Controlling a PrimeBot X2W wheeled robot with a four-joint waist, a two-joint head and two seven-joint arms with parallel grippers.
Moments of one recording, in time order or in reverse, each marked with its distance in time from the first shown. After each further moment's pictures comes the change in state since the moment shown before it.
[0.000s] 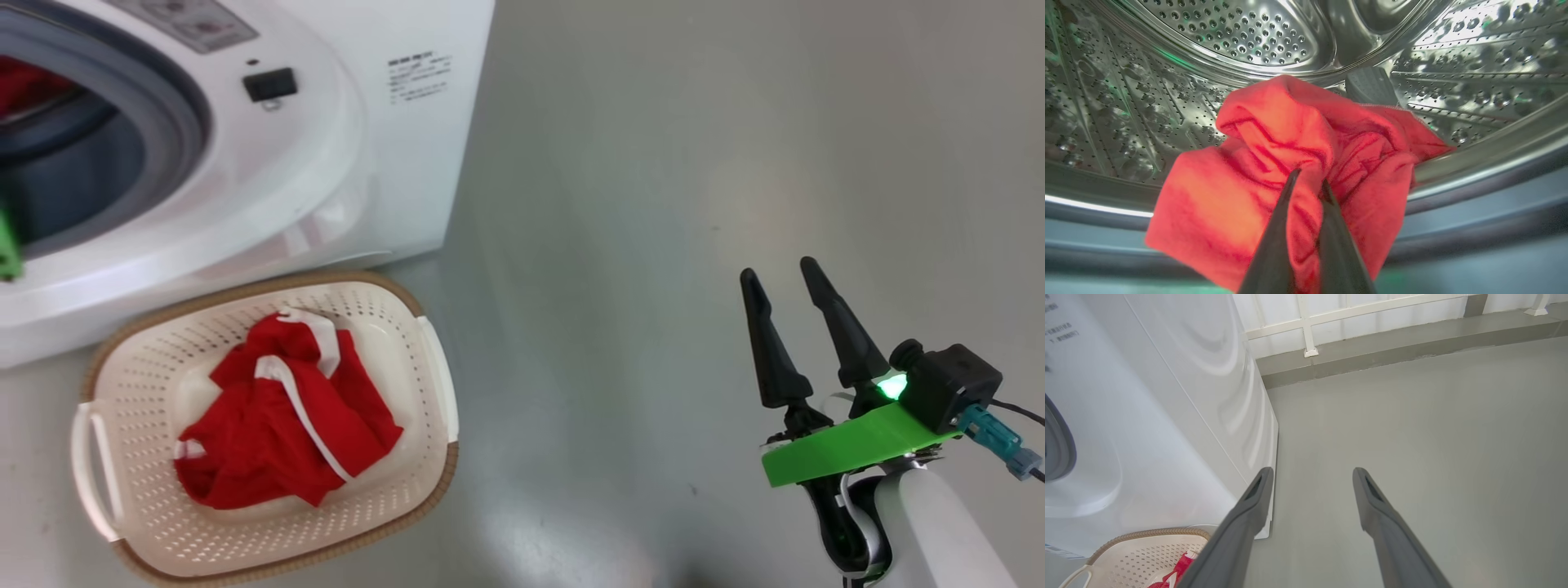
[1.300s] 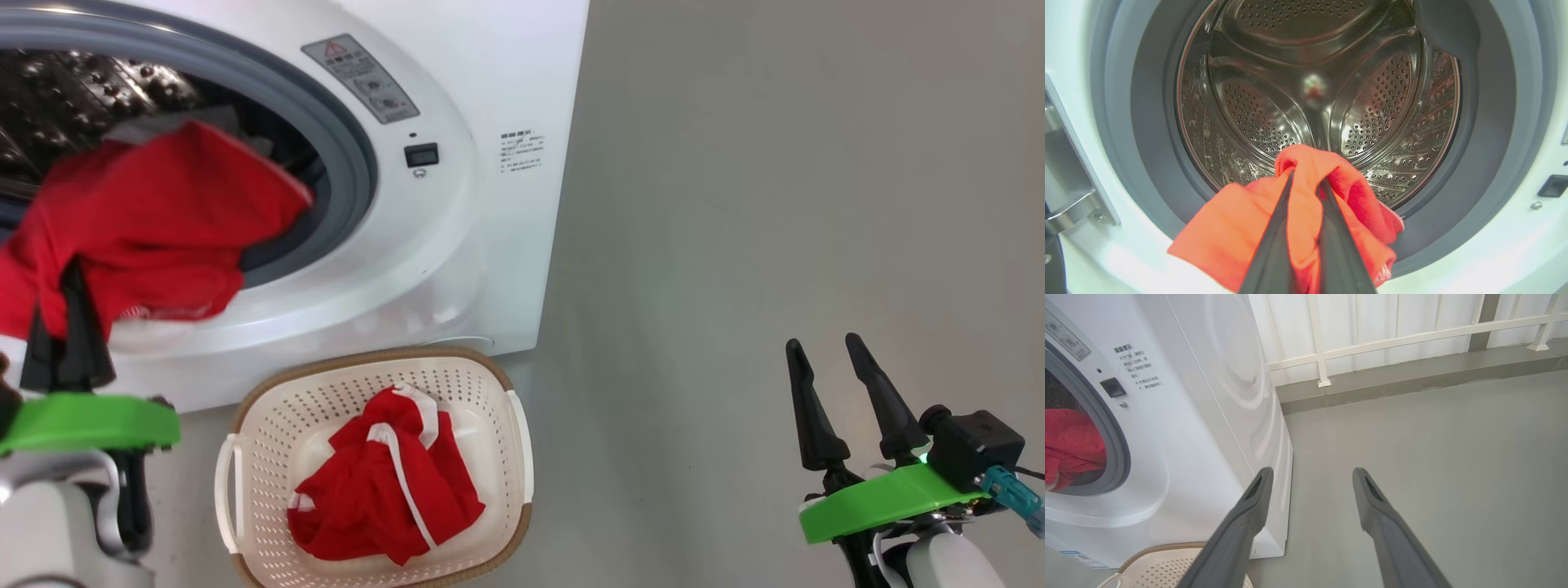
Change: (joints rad) left arm 0.681 -0.306 0.318 -0.873 -0.123 -0.168 -0.001; right arm 0.131 0.000 -0.094 0.034 -0.053 0.000 0.000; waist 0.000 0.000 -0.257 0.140
